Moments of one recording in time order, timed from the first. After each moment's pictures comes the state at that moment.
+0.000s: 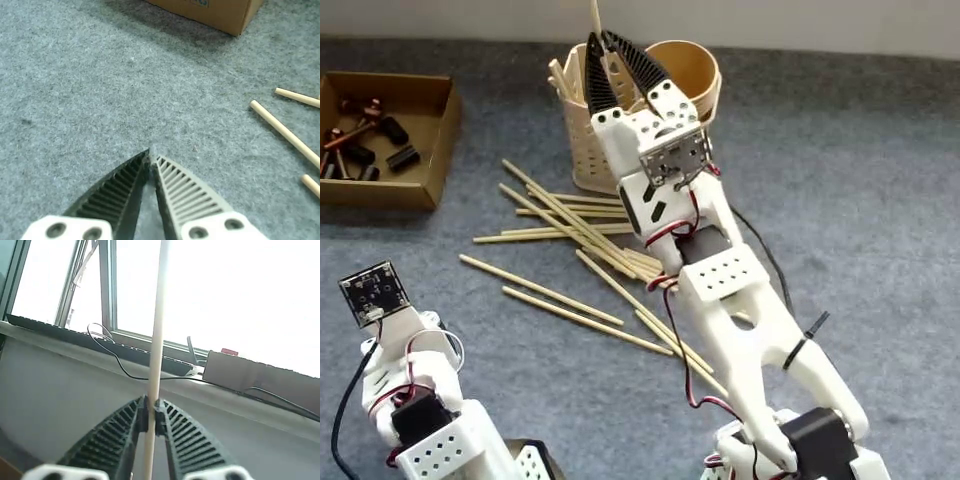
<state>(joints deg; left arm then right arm) -39.6 -103.7 96.0 57.9 -0.4 -30.7 -17.9 33.6 -34.3 16.1</state>
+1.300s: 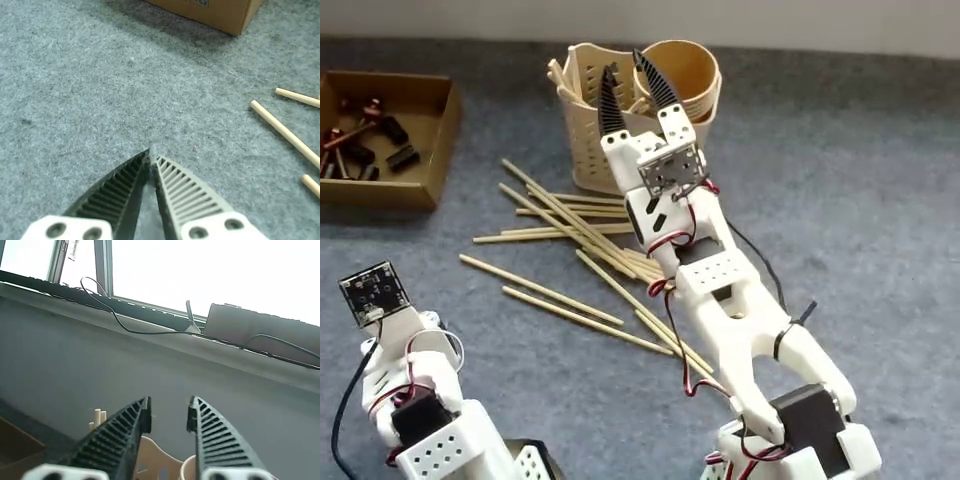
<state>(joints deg) -39.6 -103.7 96.0 57.9 -0.4 -28.7 -11.3 41.2 -42.7 16.3</state>
